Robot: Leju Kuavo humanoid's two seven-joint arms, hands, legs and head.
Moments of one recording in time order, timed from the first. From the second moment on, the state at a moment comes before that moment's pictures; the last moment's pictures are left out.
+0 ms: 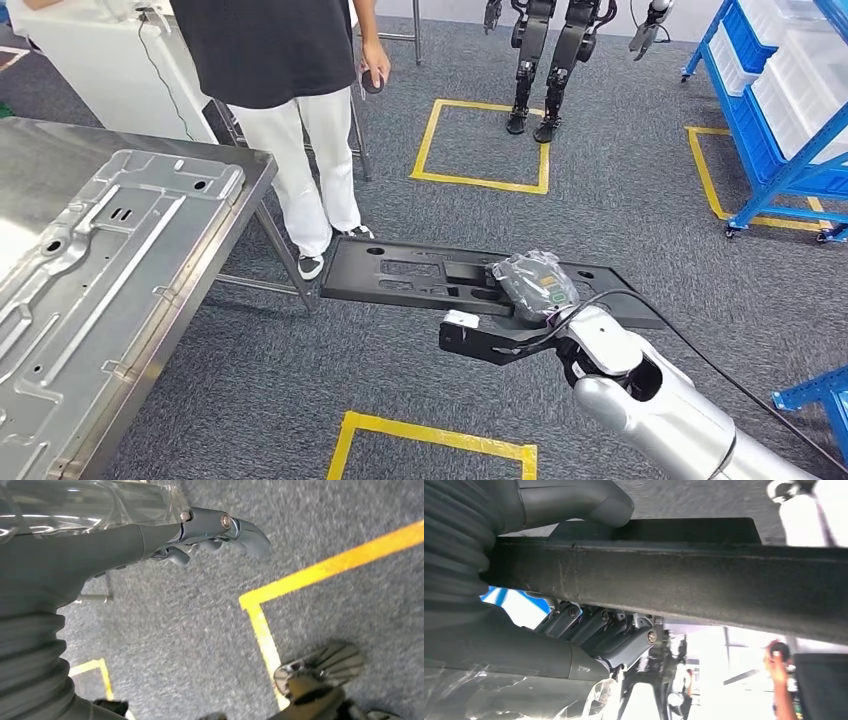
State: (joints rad) left arm -0.19 0.00 -1.16 -0.21 0.57 0.37 0.10; right arm -0.58 -0.43 0.85 -1.71 0.63 0.17 0.47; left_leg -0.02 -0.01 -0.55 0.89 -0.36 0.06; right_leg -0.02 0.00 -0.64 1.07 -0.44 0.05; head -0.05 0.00
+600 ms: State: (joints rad) left arm -0.17 -0.01 -1.12 -0.21 0.60 0.38 0.06; right arm -0.64 -0.36 0.96 -1.61 0.60 0.11 0.49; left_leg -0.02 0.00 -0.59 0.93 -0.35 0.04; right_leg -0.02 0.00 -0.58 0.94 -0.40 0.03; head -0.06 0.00
